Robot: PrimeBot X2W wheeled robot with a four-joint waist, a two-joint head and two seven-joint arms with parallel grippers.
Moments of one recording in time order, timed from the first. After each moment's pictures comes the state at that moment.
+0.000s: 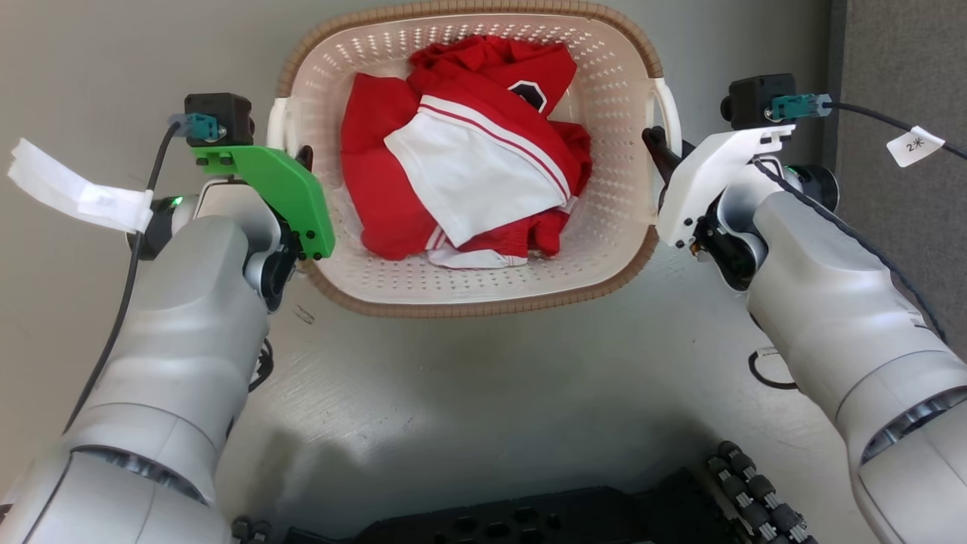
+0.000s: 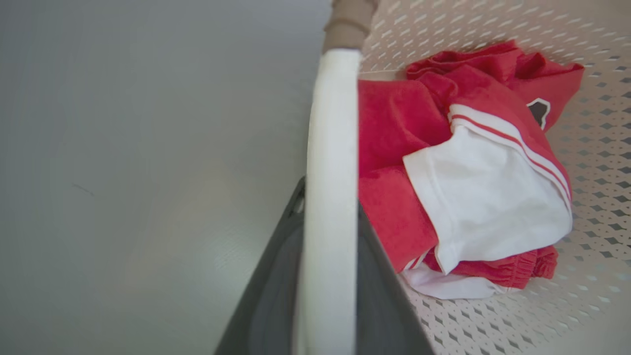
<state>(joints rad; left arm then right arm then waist) -1.04 0.00 -0.70 1.25 -0.82 -0.09 -0.03 -0.97 -0.07 0.71 1.20 0.76 0.14 -0.08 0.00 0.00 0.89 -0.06</state>
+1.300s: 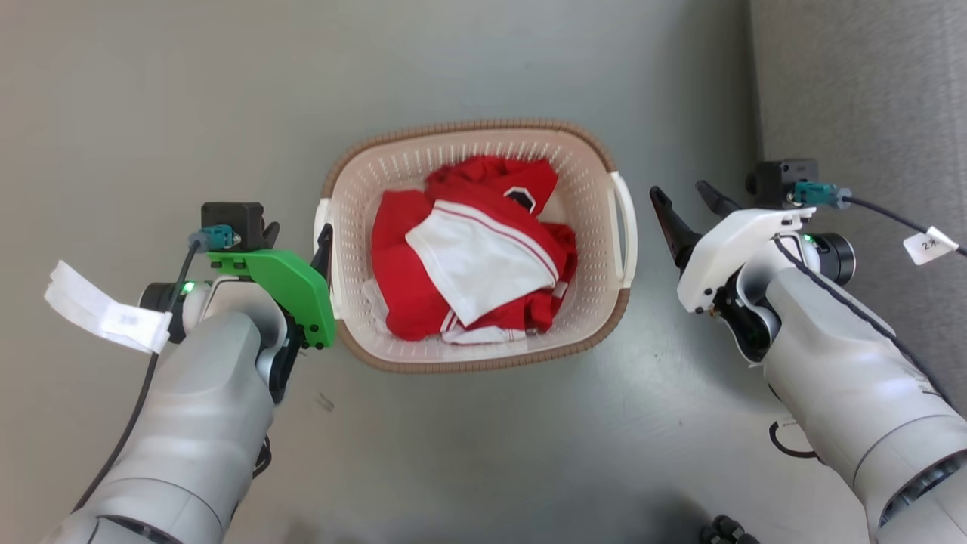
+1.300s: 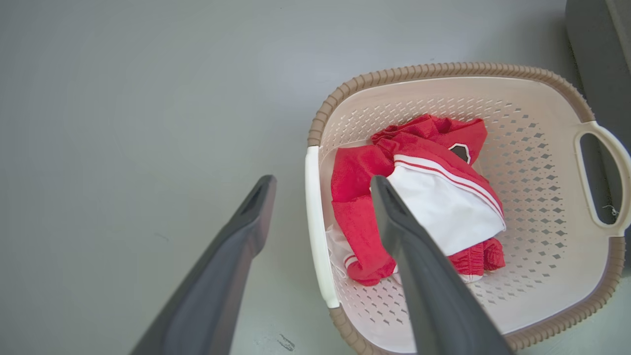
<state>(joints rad) -0.87 0.02 -0.75 1.23 -0.78 -0.10 -0.23 -0.81 -0.13 0.76 1.12 0.78 0.13 -0.24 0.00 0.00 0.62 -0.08</state>
